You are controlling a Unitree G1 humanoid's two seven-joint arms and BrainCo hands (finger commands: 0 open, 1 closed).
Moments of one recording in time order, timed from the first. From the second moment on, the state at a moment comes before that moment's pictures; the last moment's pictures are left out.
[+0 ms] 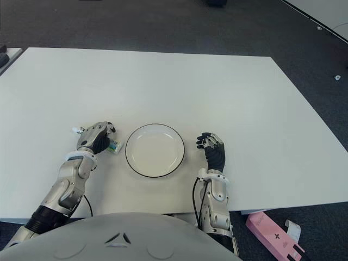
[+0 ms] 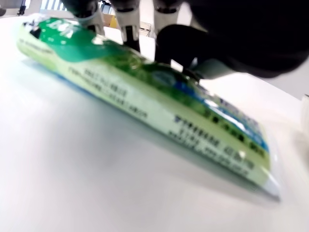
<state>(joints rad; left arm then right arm) 0.16 0.32 -0.32 -0.05 0.95 0.34 -0.08 0.36 0.06 -0.06 -0.07 0.16 -0.05 -0.11</state>
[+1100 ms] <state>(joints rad) 0.18 0.32 -0.28 -0.07 0.87 0.33 -0.06 0.36 0.06 -0.06 -0.07 0.16 -0.05 -0.11</state>
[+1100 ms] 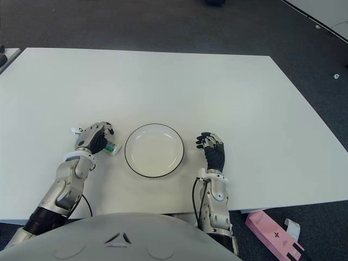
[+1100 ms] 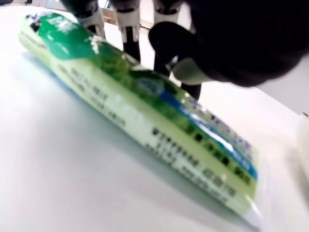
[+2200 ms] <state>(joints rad) 0.19 0.71 -0.10 -0.26 0.88 0.00 -0.02 0.35 0.06 -0.06 -0.05 0.16 -0.07 -0.10</state>
